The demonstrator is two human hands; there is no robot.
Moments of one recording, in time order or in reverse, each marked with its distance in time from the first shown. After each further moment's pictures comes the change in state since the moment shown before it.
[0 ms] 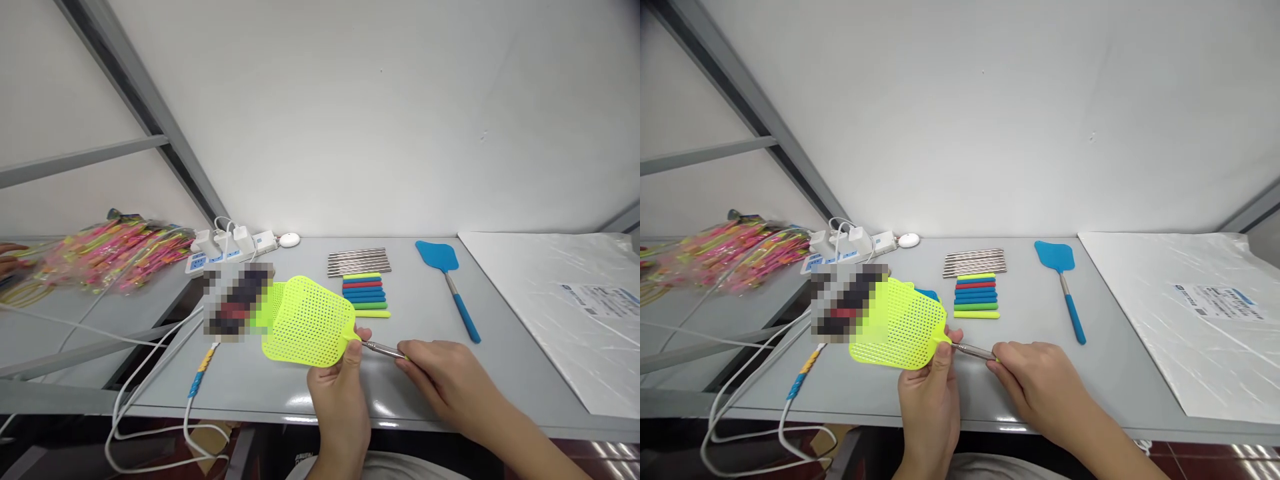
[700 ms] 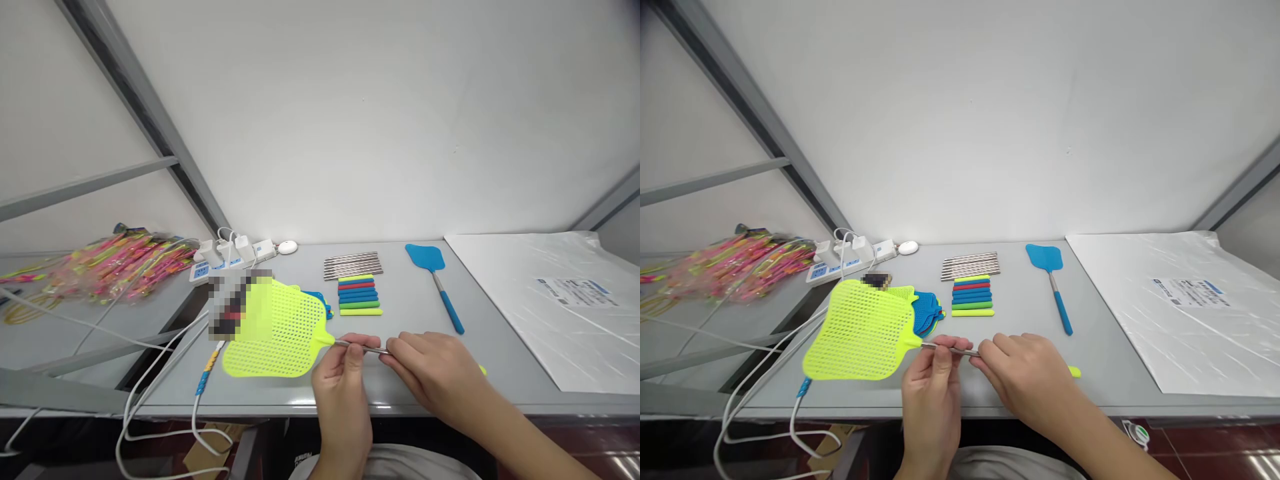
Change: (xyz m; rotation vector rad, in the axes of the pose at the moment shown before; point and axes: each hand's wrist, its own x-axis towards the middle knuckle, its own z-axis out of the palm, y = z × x) left_hand -0.022 0.014 0.002 0.016 -0.191 -0.032; right_hand 0.005 -0.023 -0.014 -0.249 0.266 -0.192
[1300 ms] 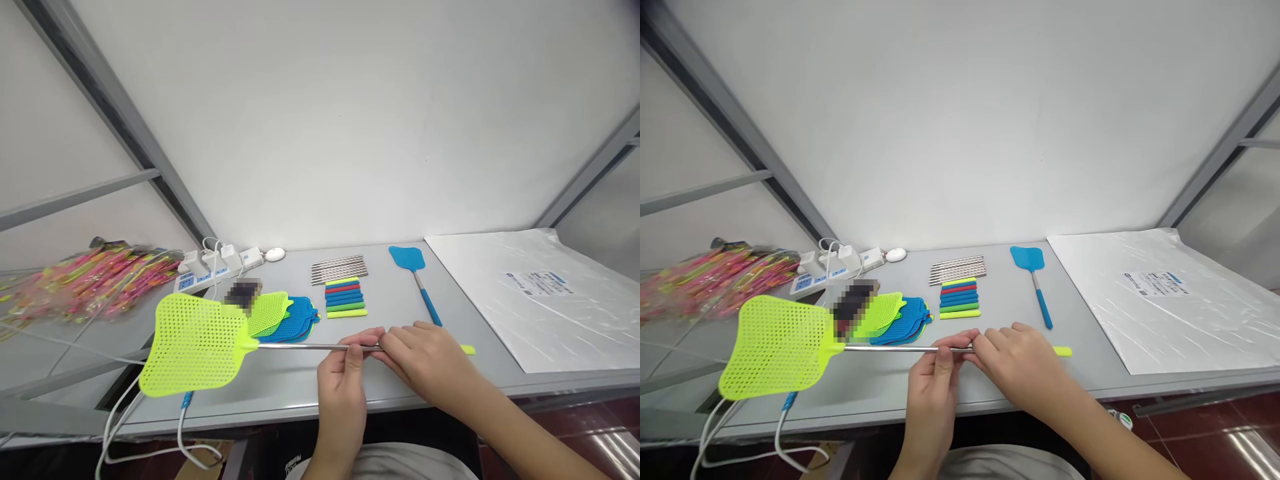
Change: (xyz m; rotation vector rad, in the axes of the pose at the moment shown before) left_hand -0.006 0.006 0.014 0.155 -0.221 -0.016; right_hand -0.003 0.010 -0.012 -0.139 0.008 -0.077
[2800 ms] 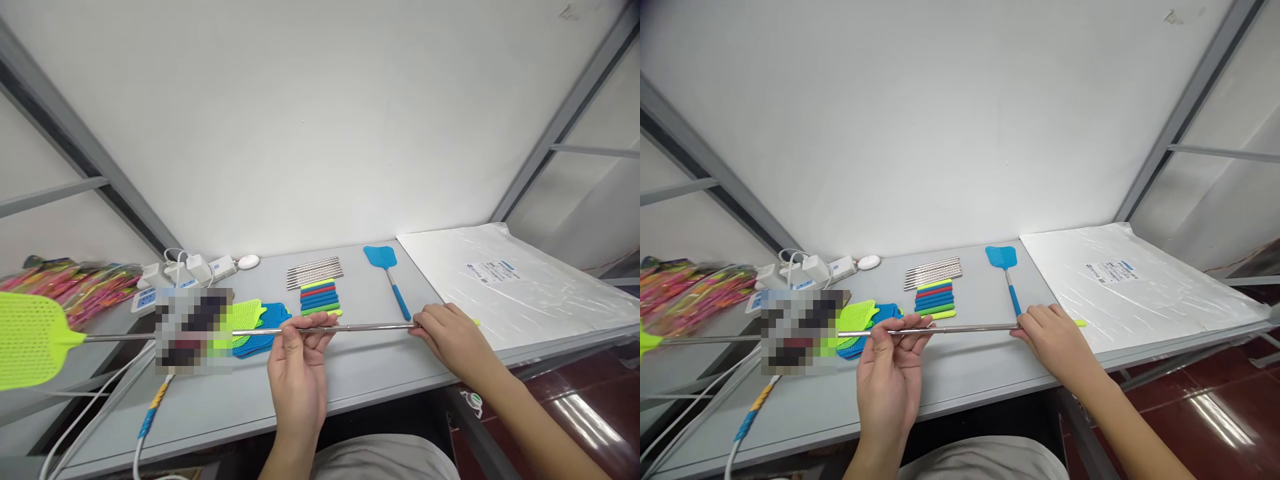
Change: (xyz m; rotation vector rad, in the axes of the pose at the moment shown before) left_hand 0.023 0.010 0.005 -0.257 0.063 0.150; right_hand -0.080 0.065 -0.005 -0.119 0.021 0.243
